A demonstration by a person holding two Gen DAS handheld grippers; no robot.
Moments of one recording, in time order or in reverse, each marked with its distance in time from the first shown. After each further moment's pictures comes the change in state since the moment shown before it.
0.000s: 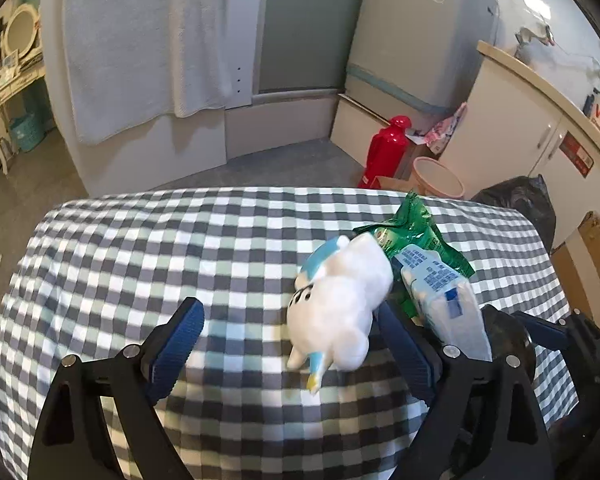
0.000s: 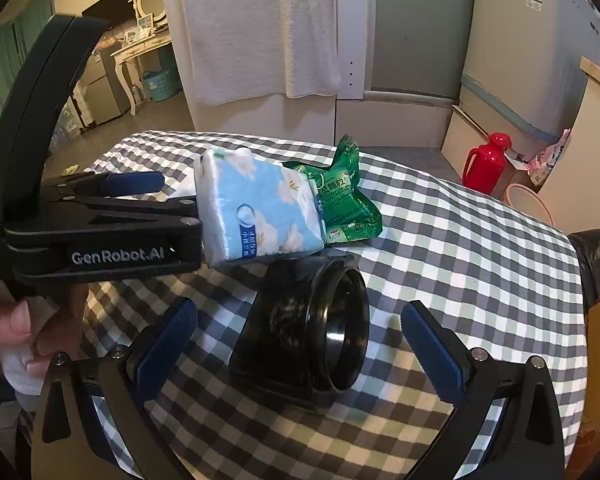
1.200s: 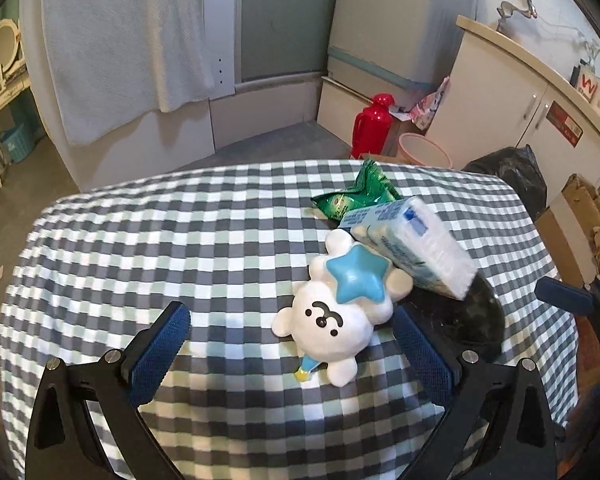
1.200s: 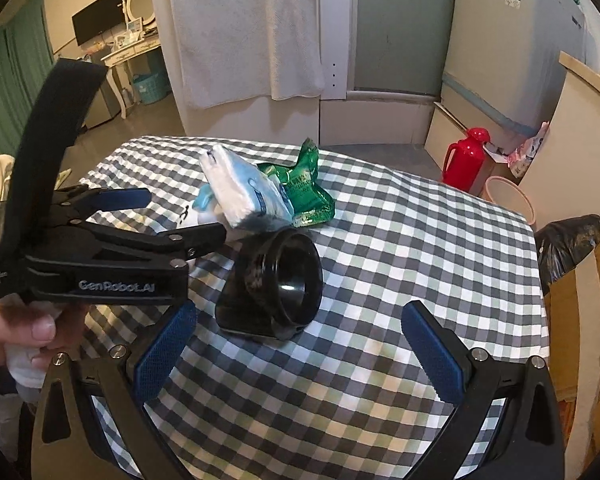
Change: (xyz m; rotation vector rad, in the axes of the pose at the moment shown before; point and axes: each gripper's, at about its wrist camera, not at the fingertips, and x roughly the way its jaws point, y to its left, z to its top) left arm -0.012 -0.027 -0.015 0.039 0.063 -0.019; right arm -0.052 -0.009 -0.017 0.025 0.006 -0.034
